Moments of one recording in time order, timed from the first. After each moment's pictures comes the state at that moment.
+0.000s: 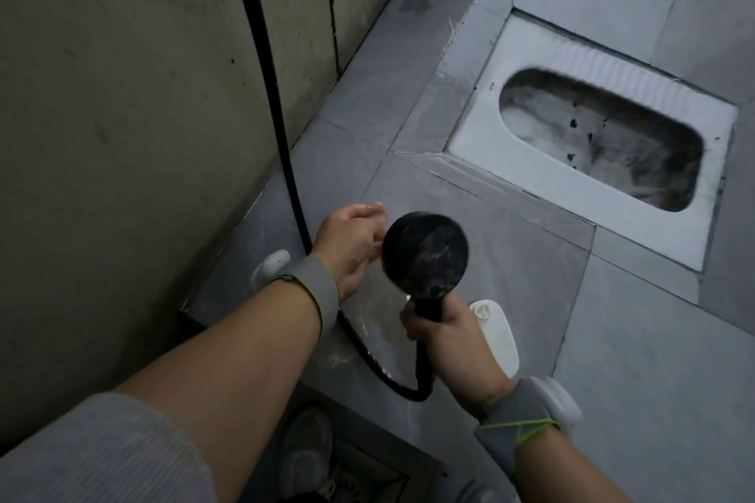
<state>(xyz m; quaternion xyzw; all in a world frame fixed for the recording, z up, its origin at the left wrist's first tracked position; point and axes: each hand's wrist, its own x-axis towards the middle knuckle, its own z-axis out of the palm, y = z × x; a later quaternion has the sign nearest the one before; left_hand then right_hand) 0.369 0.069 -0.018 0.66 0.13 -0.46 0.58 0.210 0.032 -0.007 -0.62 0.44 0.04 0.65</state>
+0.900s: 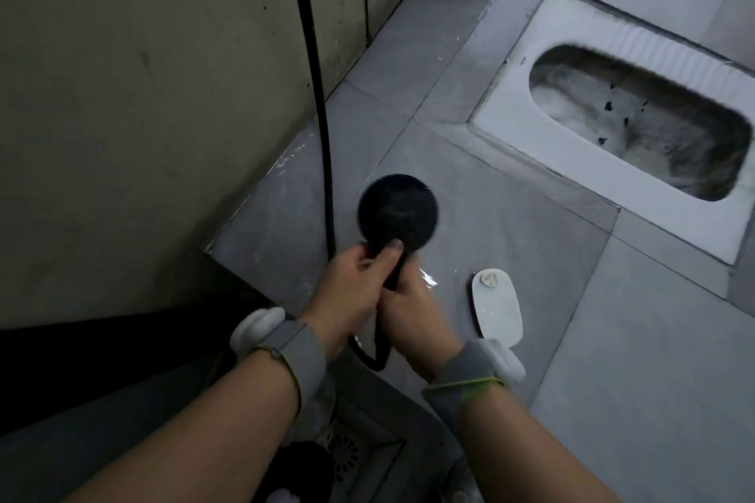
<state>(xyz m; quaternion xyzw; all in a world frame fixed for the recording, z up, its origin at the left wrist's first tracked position) 0.283 0.140 -0.013 0.74 0.04 -0.42 0.52 0.216 0.079 -0.028 -0.63 0.36 0.00 0.69</state>
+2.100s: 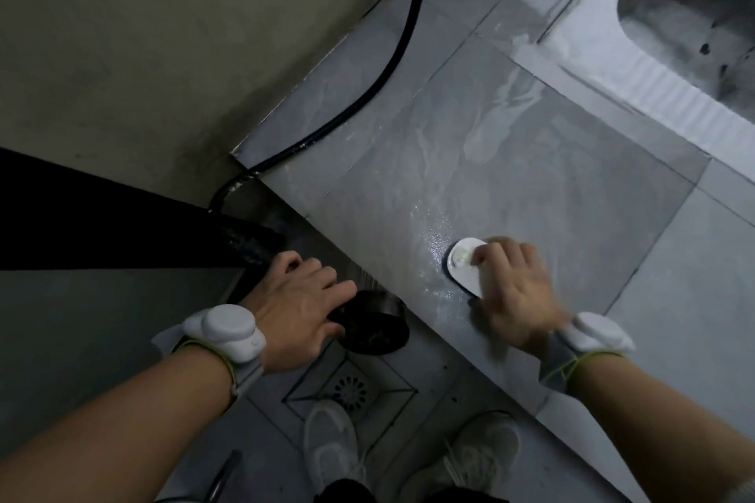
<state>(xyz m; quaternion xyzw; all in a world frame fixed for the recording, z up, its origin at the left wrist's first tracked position) 0.228 0.303 -0.075 0.84 -0.50 -0.23 -0.02 0.090 0.026 -0.137 -0.96 0.13 0.10 0.23</state>
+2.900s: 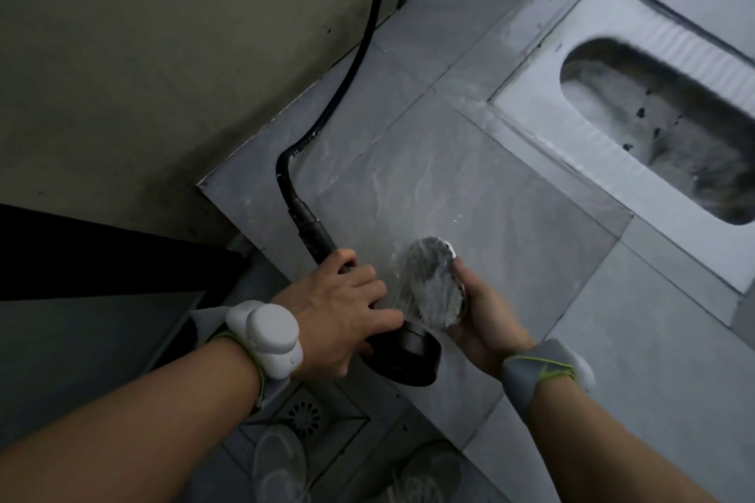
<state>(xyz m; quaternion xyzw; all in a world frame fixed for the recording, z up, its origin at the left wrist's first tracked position) 0.225 0.184 -0.019 0.75 -0.65 -0.16 0.00 0.125 -0.002 -0.087 -0.29 0.48 0.14 0.82</state>
